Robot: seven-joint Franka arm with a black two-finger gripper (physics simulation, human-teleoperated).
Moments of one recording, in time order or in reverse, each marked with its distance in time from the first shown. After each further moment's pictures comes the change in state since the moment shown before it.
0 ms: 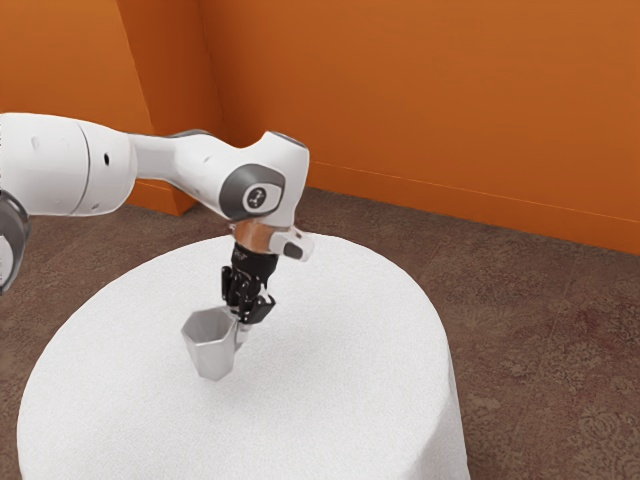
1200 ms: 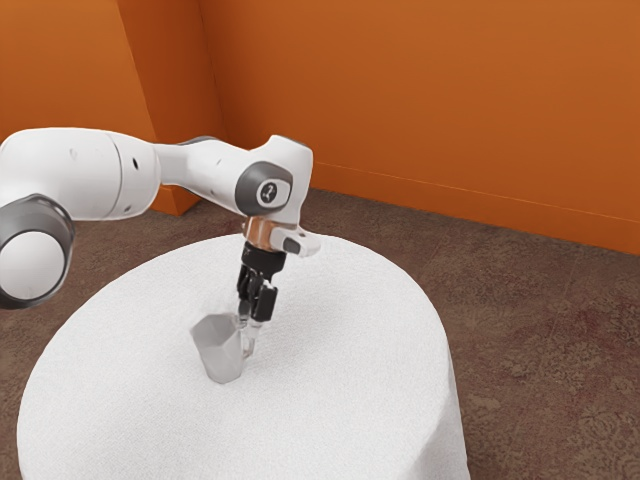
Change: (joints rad) arm 0.000 0.181 0.031 0.210 -0.041 -0.077 0.339
